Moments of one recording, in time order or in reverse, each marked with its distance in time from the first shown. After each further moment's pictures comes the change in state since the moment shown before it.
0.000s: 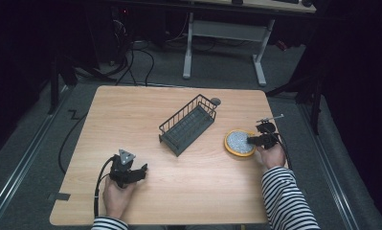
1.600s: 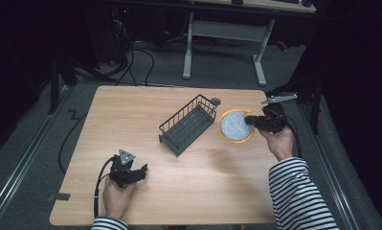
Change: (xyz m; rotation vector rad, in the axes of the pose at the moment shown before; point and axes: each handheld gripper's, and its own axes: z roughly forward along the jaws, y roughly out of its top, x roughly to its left) left arm 0.000 0.000 -0.001 0.000 -0.008 0.003; right arm 0.041 0.047 -0.098 -0.235 0.132 -0.227
